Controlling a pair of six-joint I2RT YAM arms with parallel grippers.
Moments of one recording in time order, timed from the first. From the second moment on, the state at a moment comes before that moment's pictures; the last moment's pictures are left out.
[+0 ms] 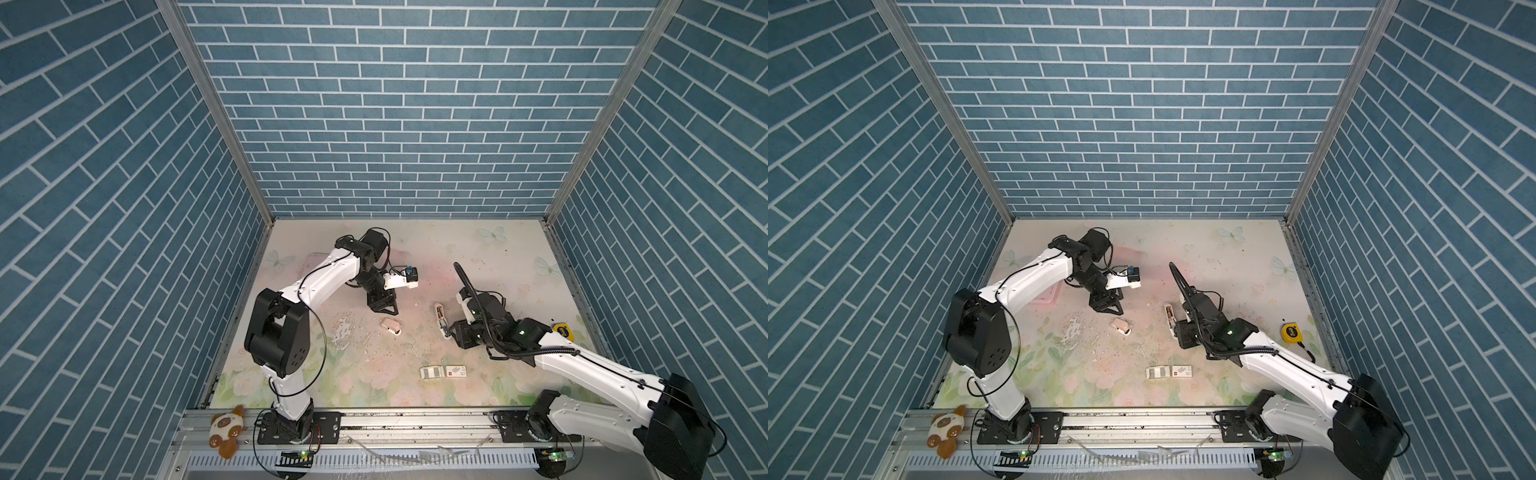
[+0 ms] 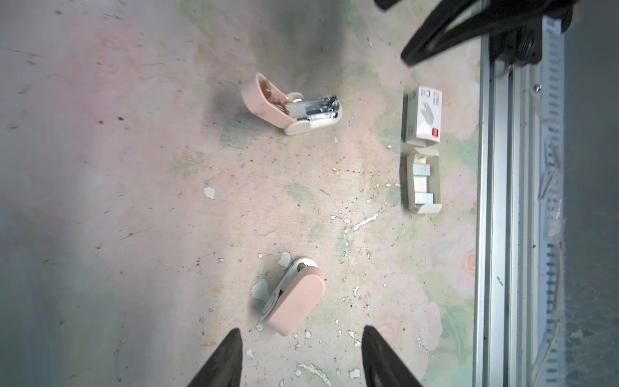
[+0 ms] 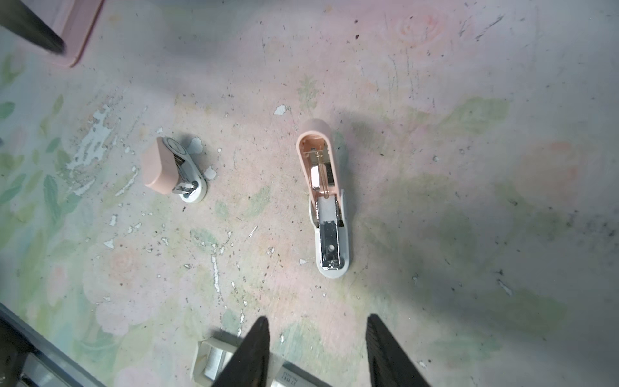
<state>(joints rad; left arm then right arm) -0.52 1.81 1.49 -1.12 0.49 0.95 0.80 1.05 0.66 -0.50 0.02 0.49</state>
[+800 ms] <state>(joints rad) -0.66 1.88 1.32 -0.92 0.25 1.06 0.60 0.70 0.47 -0.50 -0.14 0.66</state>
